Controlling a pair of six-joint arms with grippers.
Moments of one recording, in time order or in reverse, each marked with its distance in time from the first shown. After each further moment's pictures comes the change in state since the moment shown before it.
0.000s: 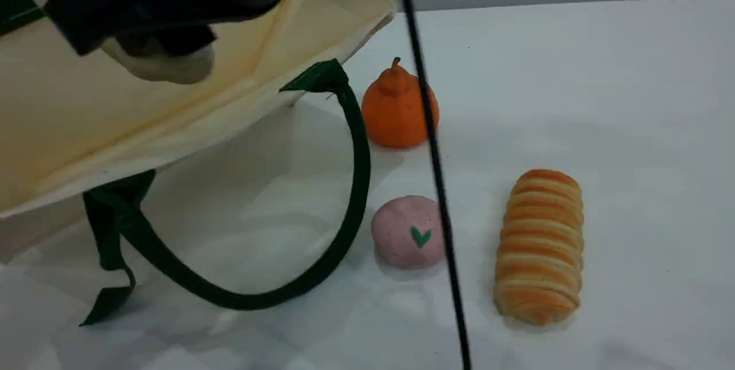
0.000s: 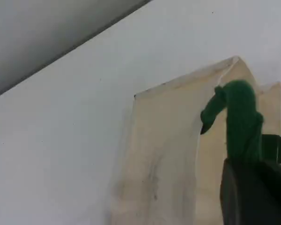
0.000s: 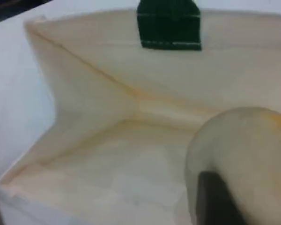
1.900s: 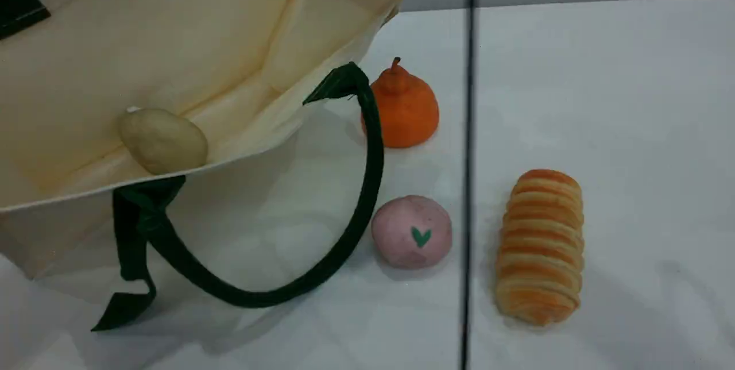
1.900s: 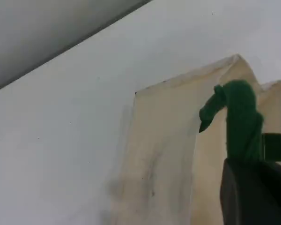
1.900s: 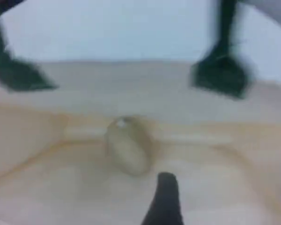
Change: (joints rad) left arm 0.000 0.000 0.000 -0.002 0.000 -0.028; right arm -0.349 -0.053 -0.171 0.047 0.397 -0.094
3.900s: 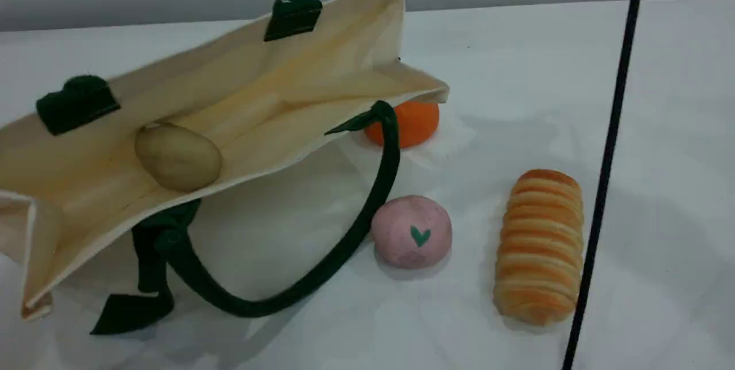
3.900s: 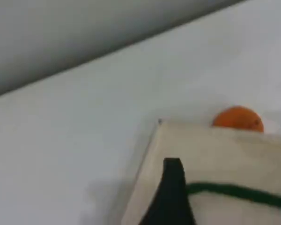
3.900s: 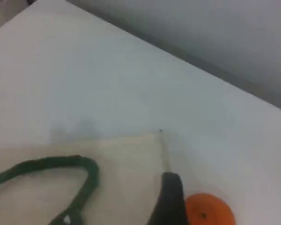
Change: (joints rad) left arm 0.001 0.116 0.002 0.019 -0.162 -0.129; right arm -0.237 -0.120 0.000 -0.020 0.081 0.025
